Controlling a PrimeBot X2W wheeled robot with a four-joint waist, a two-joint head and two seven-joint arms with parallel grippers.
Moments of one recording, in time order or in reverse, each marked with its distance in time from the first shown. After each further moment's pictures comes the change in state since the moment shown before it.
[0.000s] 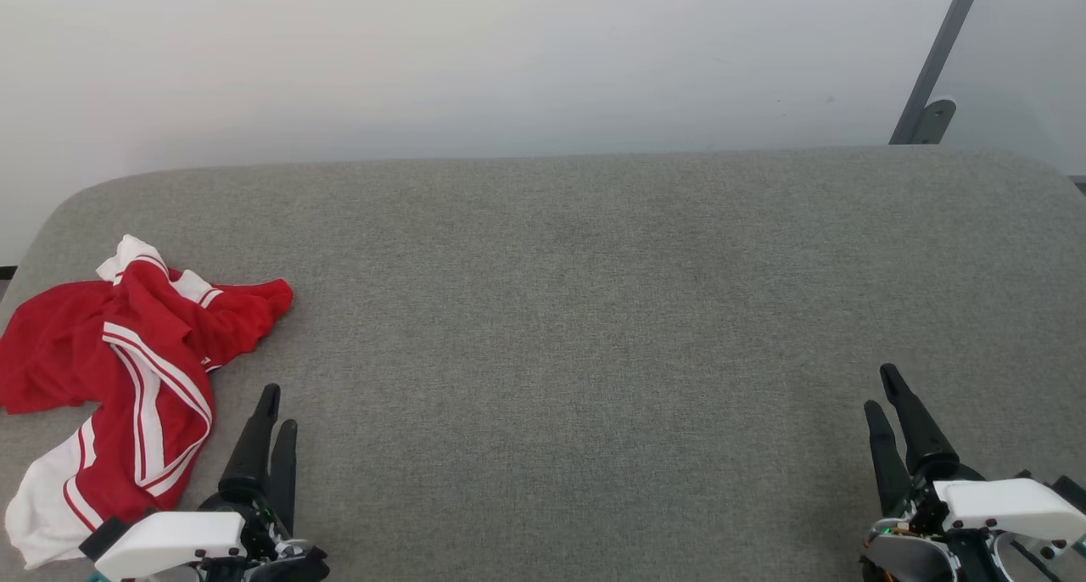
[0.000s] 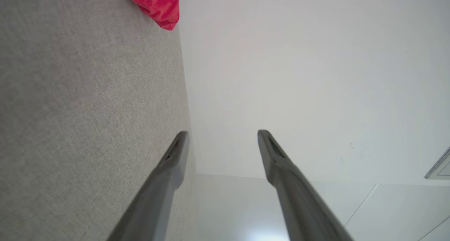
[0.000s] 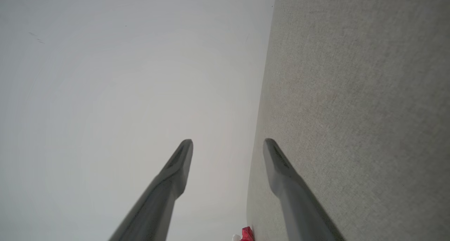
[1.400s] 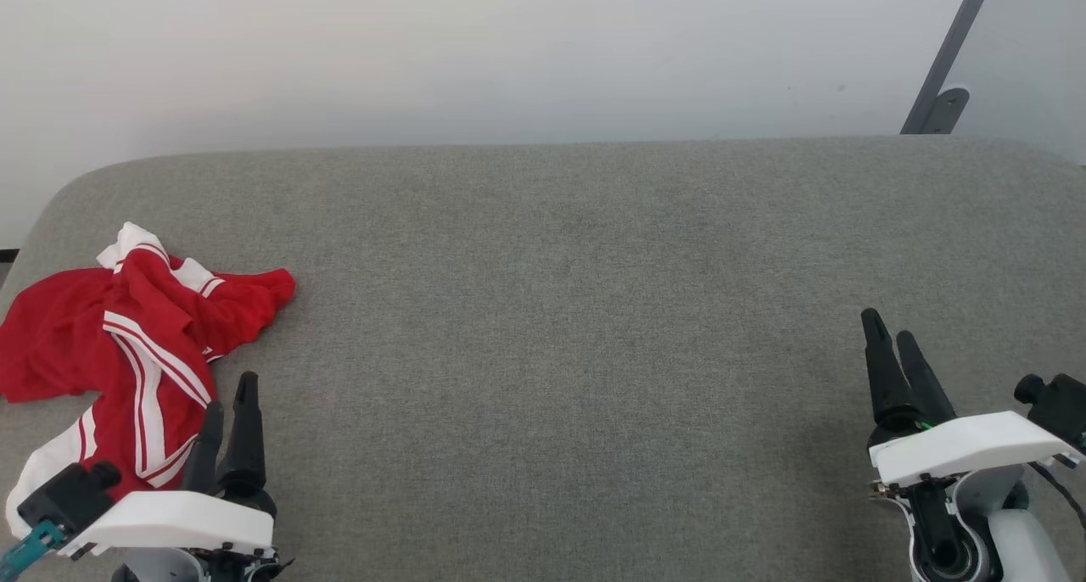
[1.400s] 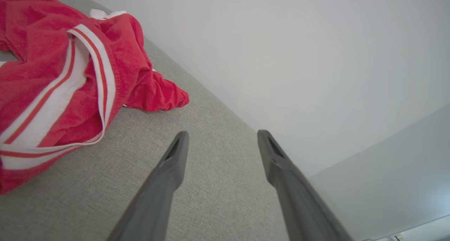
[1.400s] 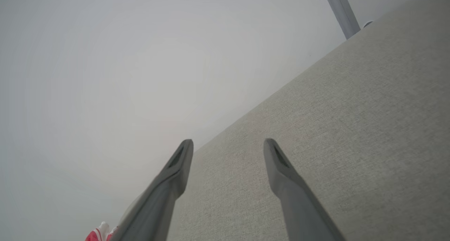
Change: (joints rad) left arm 0.007 0.089 -0.027 -0.048 0.706 0.000 -0.179; right arm -0.095 -0.059 0.079 0.002 -0.708 -0.001 -0.177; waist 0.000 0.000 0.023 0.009
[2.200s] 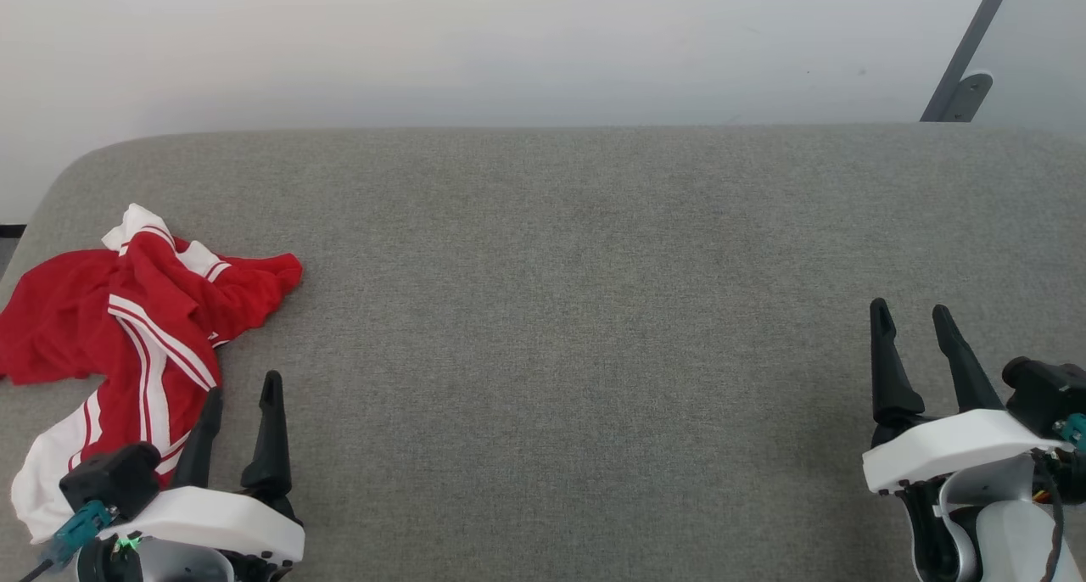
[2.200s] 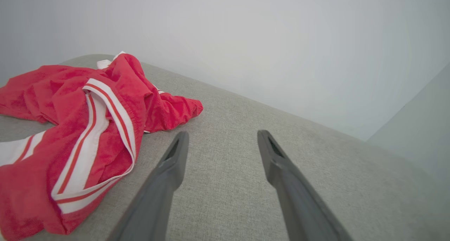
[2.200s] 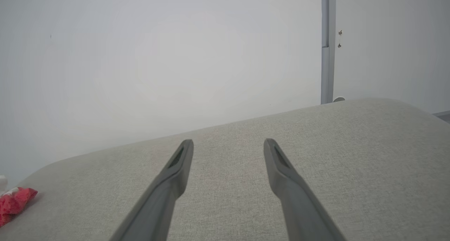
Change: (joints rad) left arm 0.014 0.033 -0.064 -0.037 0.376 0.045 -0.071; right arm 0.004 0.035 -0.072 -0.053 -0.552 0.000 -0.071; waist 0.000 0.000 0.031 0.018
